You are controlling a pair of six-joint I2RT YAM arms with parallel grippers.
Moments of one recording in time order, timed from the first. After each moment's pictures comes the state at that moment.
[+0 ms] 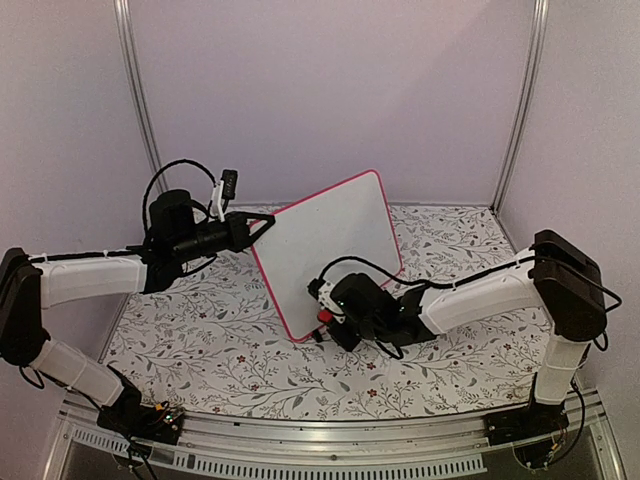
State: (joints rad) left arm -0.52 1.39 0.77 0.51 0.44 -0.47; right arm 1.12 1.88 1.06 0.00 0.33 0.06
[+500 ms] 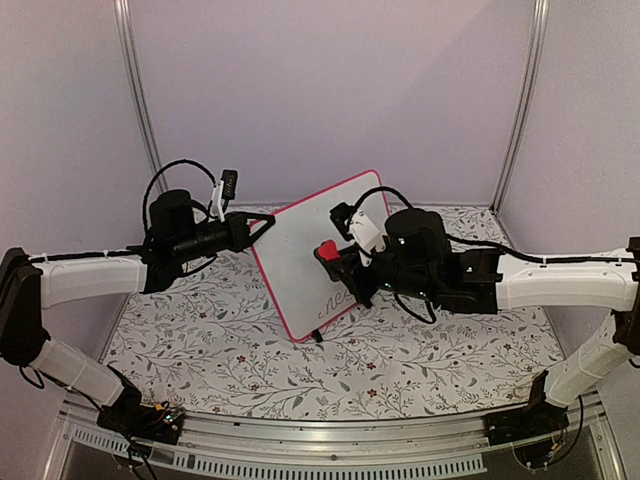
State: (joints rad) left arm -0.52 1.39 0.77 0.51 0.44 -0.47; right arm 1.10 1.50 1.07 0.01 0.26 0.05
